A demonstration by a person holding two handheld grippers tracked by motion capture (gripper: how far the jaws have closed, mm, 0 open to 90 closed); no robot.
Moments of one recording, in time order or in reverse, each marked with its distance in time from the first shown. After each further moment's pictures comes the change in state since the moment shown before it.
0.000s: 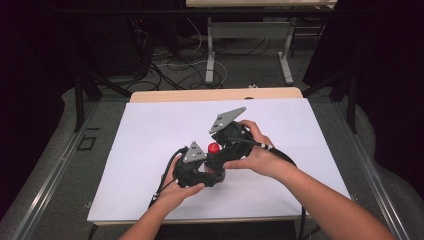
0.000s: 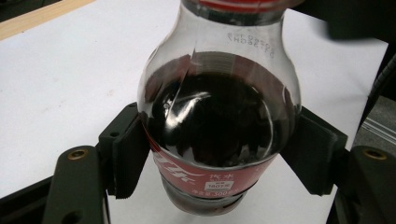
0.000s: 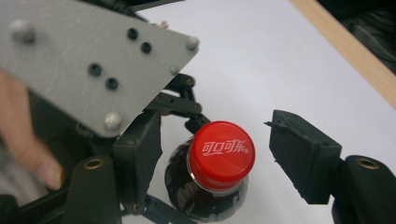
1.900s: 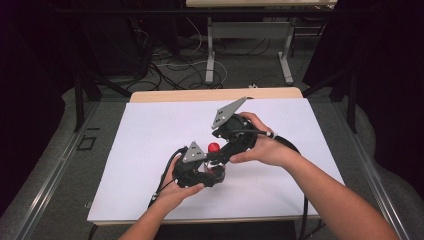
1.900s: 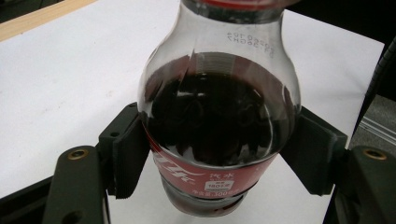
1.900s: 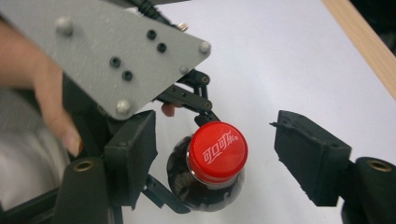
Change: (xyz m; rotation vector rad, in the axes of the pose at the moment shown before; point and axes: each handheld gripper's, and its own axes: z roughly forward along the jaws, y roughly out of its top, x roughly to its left) left arm 0.001 0.000 -0.003 -0.001 -0.016 -0.001; right arm -0.015 0.010 -0.010 0.038 0.120 -0.106
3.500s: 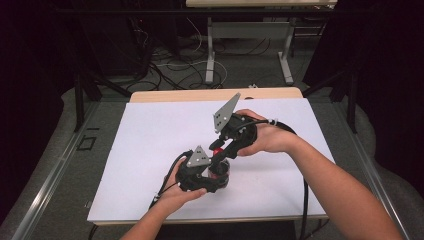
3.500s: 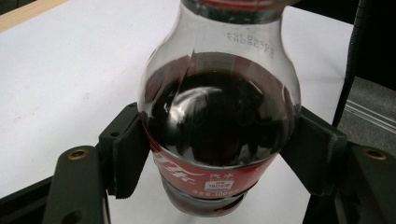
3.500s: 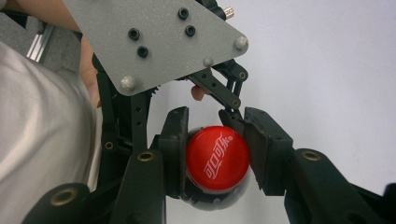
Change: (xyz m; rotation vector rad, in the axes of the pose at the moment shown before) left arm -0.011 -0.001 0.003 0.024 -0.055 0.050; right arm -0.027 -0.002 0.008 0.086 0.347 -0.208
